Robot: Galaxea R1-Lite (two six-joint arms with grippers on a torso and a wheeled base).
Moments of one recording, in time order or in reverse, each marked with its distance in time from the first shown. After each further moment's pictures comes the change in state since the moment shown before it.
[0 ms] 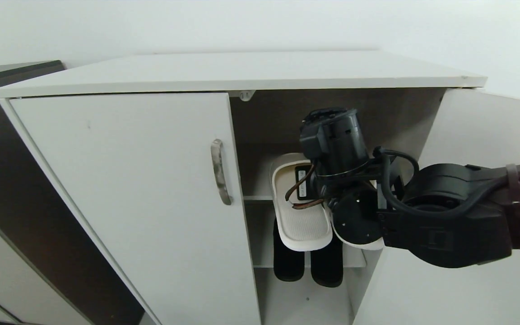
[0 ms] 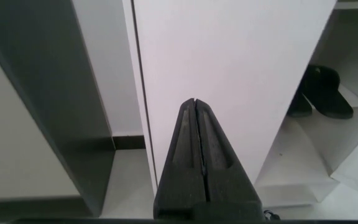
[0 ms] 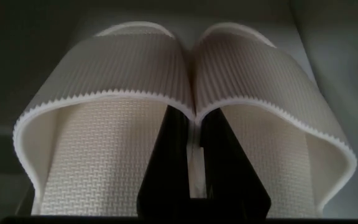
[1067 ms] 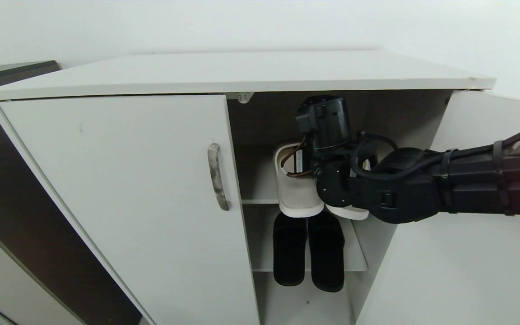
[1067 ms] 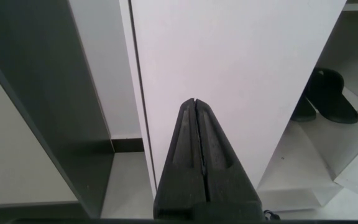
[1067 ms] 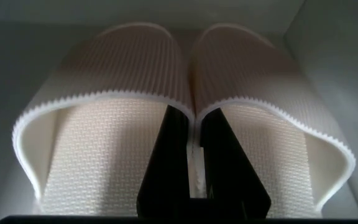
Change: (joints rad) left arm 0.000 0.000 0.000 0.000 0.000 0.000; right arm -0.098 0.140 -0.209 -0.024 0.014 -0.069
